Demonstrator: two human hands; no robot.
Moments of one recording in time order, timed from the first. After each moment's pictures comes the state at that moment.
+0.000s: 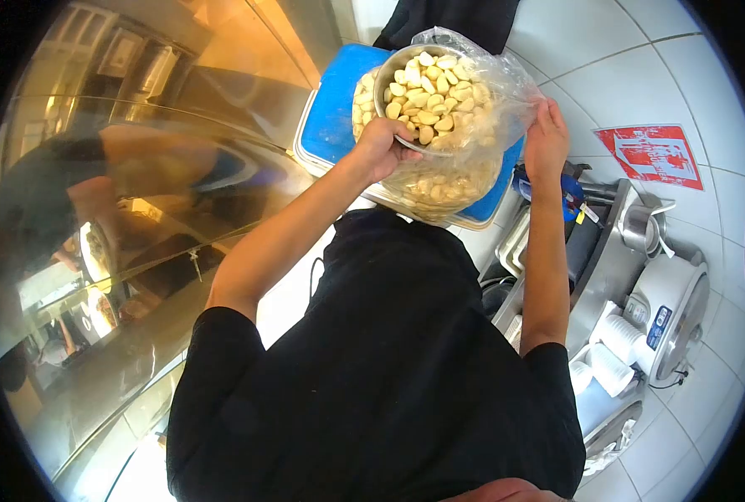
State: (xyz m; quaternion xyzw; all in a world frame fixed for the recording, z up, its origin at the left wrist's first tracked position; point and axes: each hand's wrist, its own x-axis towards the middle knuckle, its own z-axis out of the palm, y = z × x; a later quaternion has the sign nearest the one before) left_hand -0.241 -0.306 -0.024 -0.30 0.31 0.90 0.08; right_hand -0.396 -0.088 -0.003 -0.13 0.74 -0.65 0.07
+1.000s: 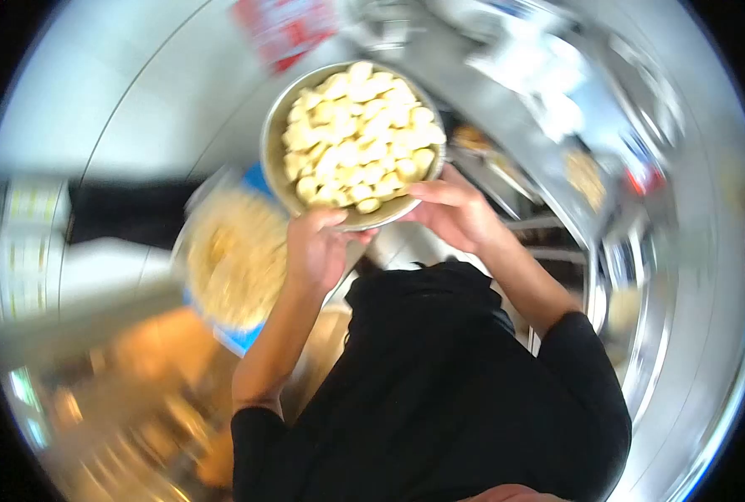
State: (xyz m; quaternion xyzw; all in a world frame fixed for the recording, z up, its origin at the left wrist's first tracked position) left_hand -0.194 -0.143 0.134 0.00 0.43 0.82 0.38; right_hand -0.119 0.035 0.142 0.07 0.36 -0.93 0.04
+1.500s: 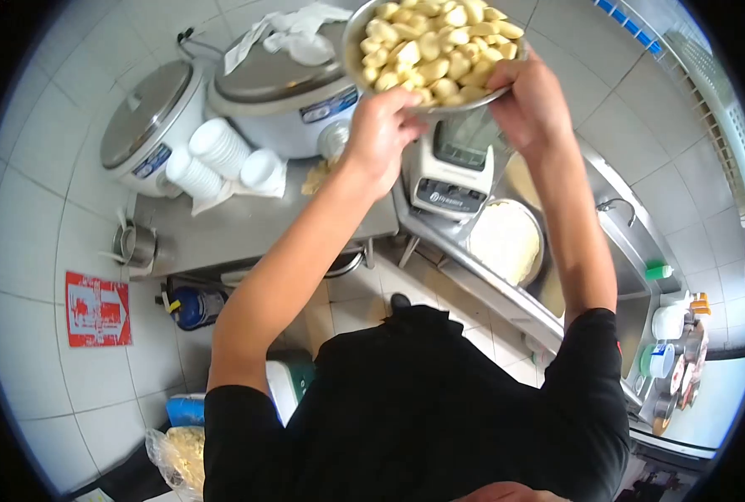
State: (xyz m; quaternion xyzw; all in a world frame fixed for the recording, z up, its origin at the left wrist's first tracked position) left_hand 0.095 0.306 0.217 0.38 0.28 0.59 0.66; right_hand 0.248 0.329 0.272 0.31 0.46 -0.55 -0.63
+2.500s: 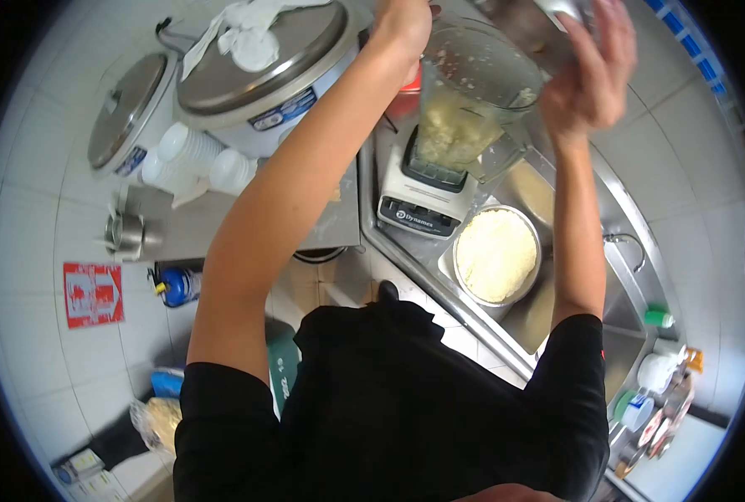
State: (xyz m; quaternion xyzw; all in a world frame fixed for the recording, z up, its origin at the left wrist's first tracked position) left_hand 0.211 0.505 0.224 0.44 0.37 0.61 0.54; right_hand 0.408 0.511 0.225 0.09 0.68 0.36 -0.64
